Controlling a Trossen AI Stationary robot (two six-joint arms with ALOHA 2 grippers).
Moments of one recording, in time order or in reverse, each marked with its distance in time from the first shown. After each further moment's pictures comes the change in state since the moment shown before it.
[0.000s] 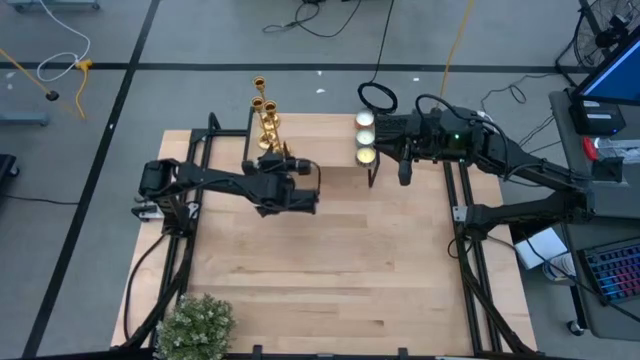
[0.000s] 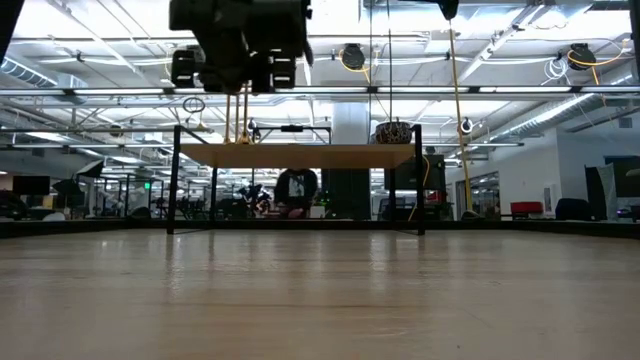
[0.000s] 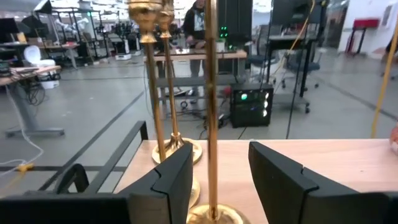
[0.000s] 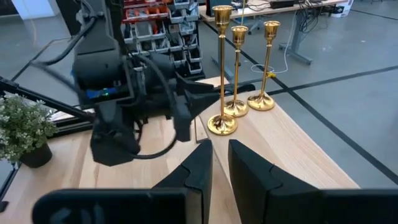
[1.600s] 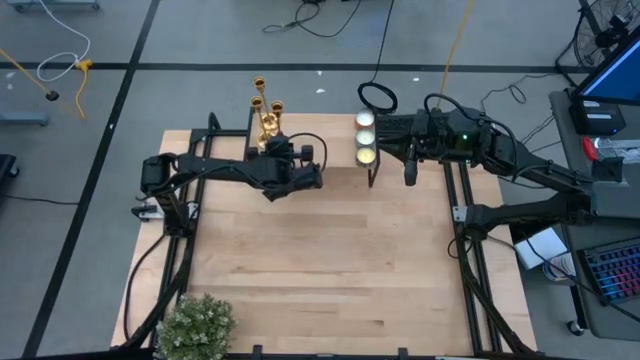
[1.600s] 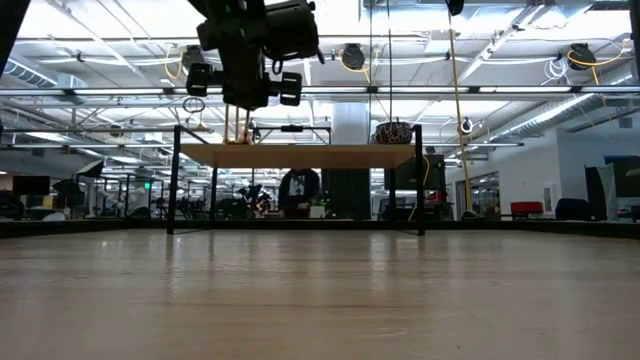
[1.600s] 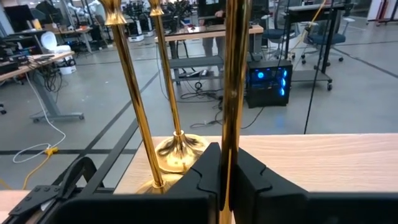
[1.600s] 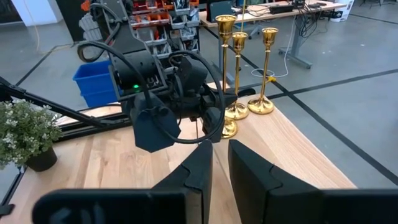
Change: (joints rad) left arm 0.121 -0.001 0.004 0.248 0.120 0.321; right arm 0.002 -0.035 0.000 -0.014 0.000 0.010
